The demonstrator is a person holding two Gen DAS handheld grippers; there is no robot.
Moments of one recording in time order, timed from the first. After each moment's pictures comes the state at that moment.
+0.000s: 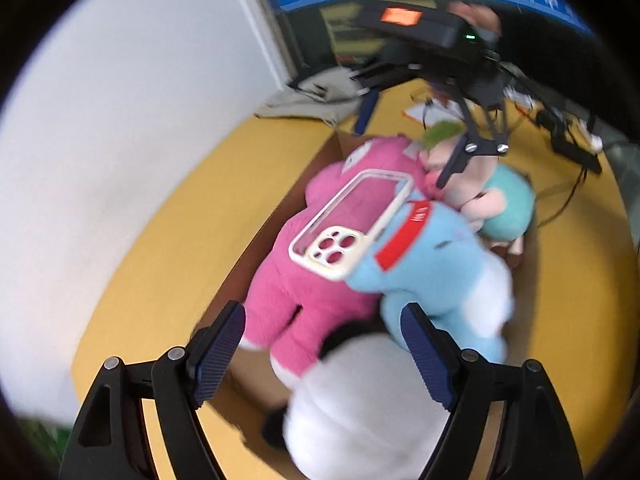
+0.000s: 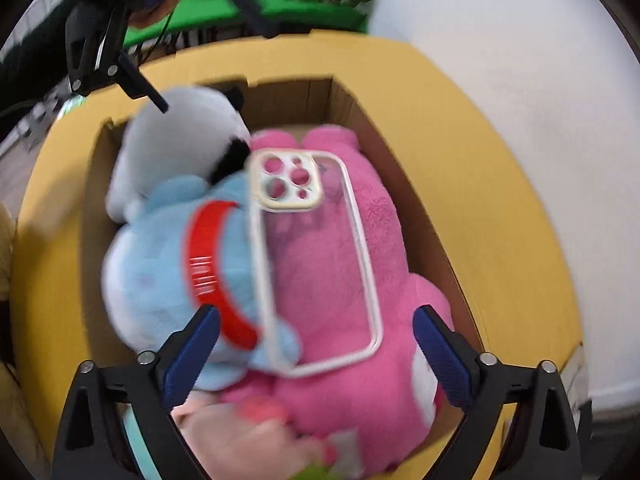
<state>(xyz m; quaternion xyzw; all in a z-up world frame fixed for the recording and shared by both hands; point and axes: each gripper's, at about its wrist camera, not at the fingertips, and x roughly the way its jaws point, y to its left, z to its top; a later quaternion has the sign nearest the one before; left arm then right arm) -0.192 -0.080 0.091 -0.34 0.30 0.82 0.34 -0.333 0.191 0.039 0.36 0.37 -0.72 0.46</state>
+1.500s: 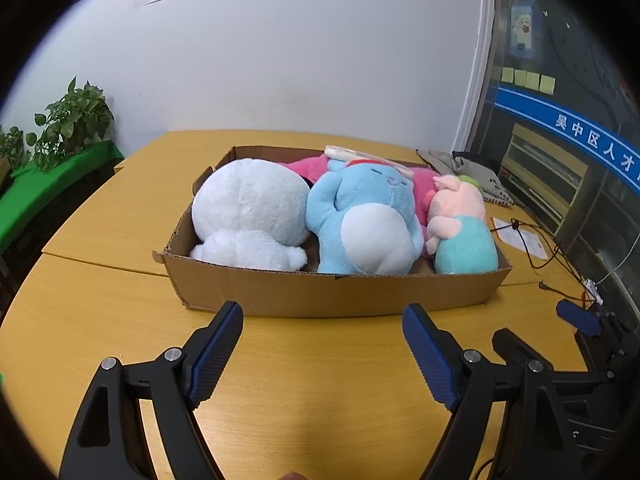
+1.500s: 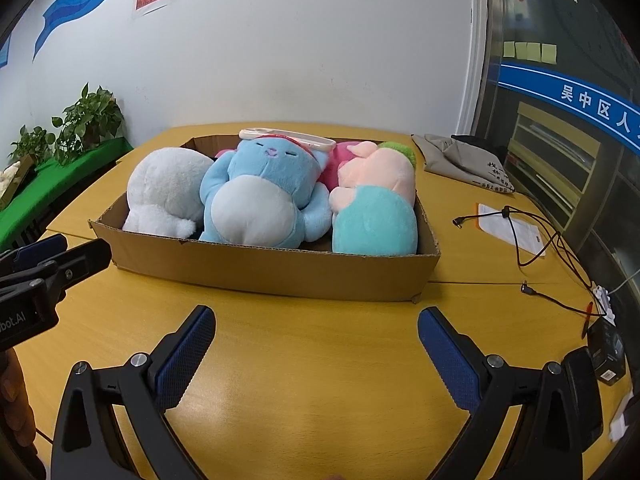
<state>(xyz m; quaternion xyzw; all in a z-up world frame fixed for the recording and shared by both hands) 0.027 -0.033 0.014 -0.33 -0.05 0.94 0.03 -0.008 0.191 -0.004 0.33 0.06 -0.94 0.06</state>
